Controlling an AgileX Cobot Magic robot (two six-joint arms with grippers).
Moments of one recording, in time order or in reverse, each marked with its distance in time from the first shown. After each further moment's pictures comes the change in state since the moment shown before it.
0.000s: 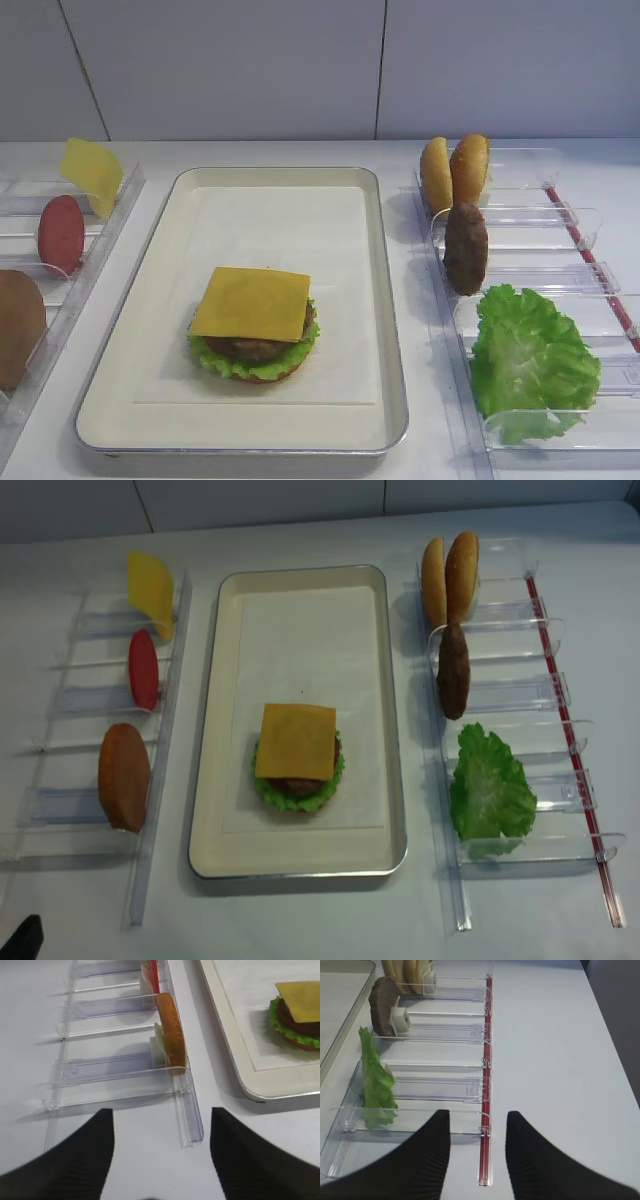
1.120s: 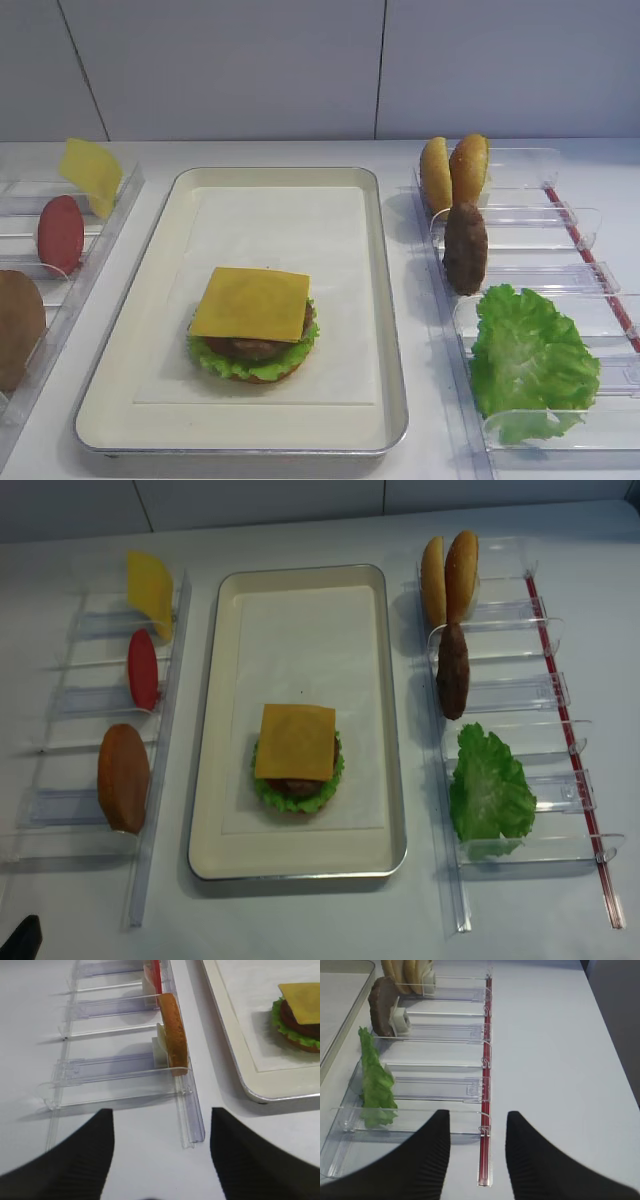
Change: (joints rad) left arm 0.010 0.000 0.000 -0.002 0.000 0.000; right arm 0.000 0.000 0.000 0.000 -0.002 0.000
